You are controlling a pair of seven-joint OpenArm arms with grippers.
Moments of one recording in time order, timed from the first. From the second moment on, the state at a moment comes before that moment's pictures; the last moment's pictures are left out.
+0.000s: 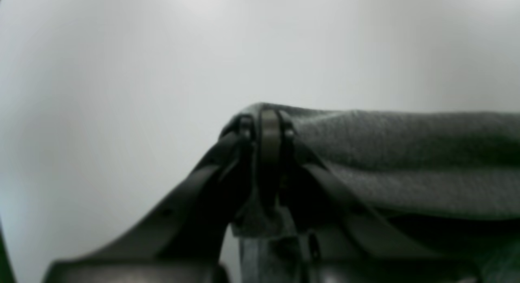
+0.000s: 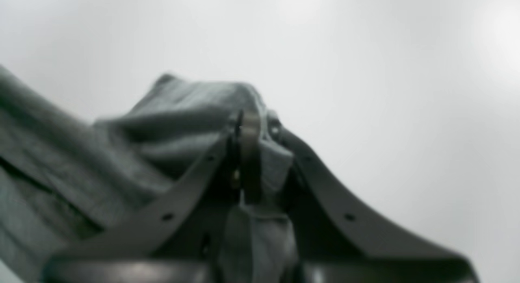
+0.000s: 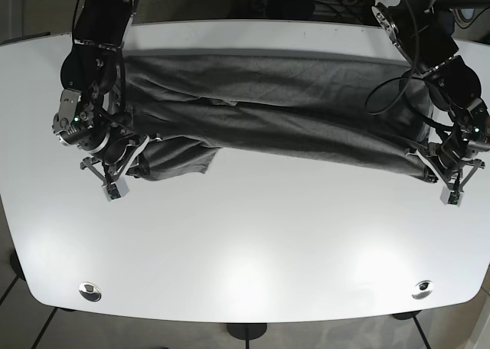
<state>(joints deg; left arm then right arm) -14.3 -16.2 -33.3 88.0 -9.6 -39.9 59.4 5.5 8.8 16.3 97.0 18.5 32.4 -56.5</state>
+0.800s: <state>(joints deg) 2.8 -16.4 -41.0 88.9 -4.9 -40.1 59.2 -14.4 3.7 25.2 110.2 18.4 32.8 -62.2</state>
